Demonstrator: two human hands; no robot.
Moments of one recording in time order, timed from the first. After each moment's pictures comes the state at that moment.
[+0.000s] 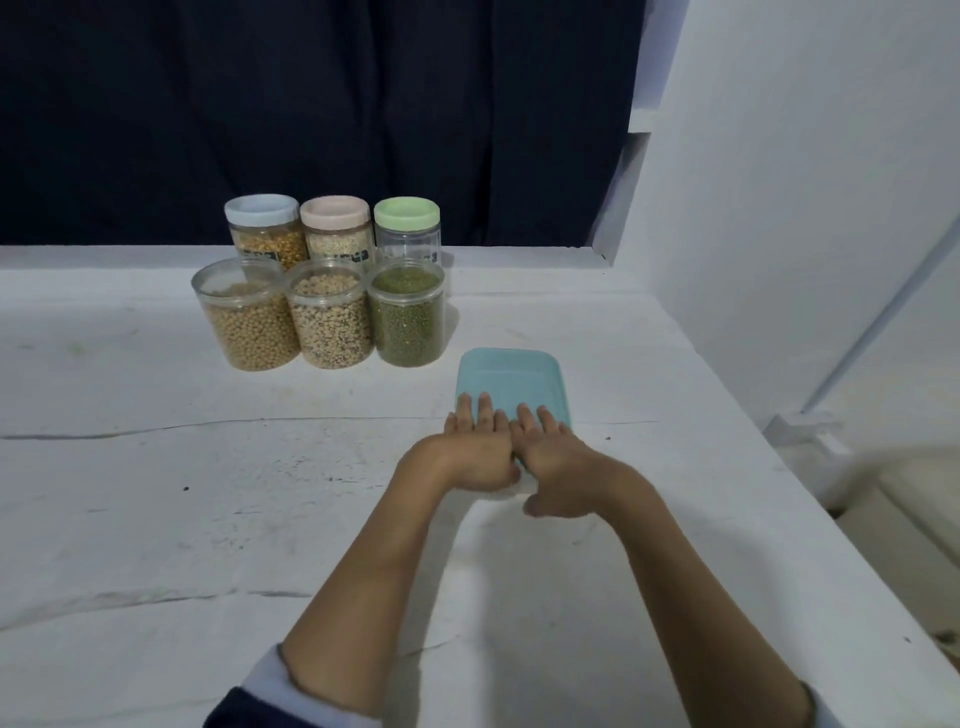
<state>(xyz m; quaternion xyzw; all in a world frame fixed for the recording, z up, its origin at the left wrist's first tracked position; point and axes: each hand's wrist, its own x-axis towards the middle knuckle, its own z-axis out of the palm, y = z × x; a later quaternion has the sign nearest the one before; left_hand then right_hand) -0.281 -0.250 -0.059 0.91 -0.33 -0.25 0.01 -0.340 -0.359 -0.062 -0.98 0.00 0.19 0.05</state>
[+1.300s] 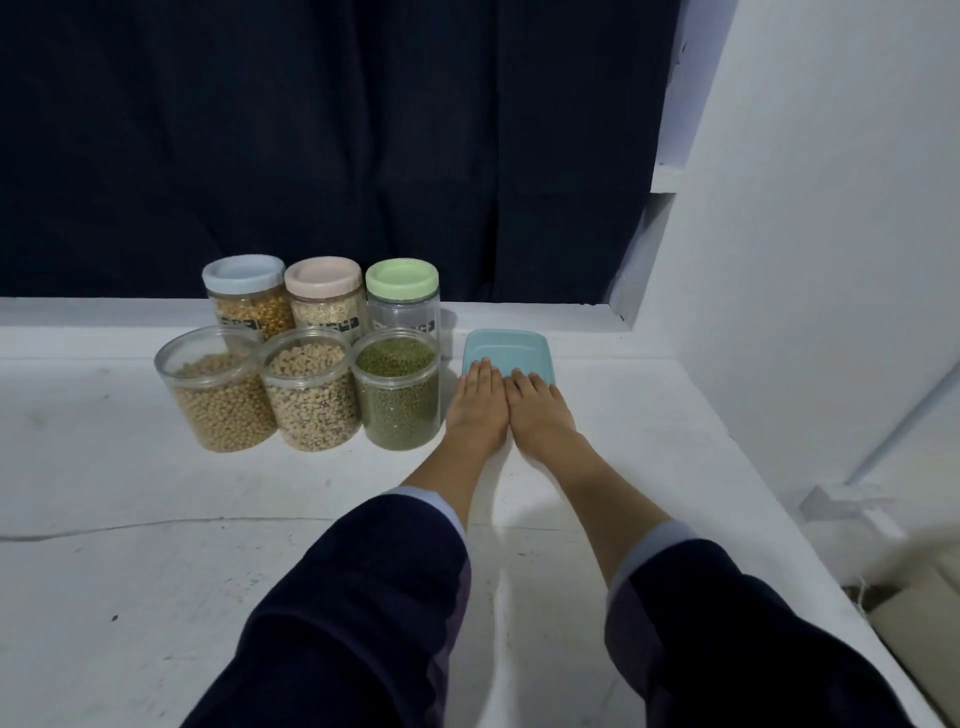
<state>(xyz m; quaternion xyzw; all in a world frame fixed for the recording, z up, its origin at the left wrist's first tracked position) -0.117 -0.338 -0.083 0.96 -0.27 -0.01 0.03 -0.144 -0.429 -0.089 -1.00 0.07 0.00 -0.02</state>
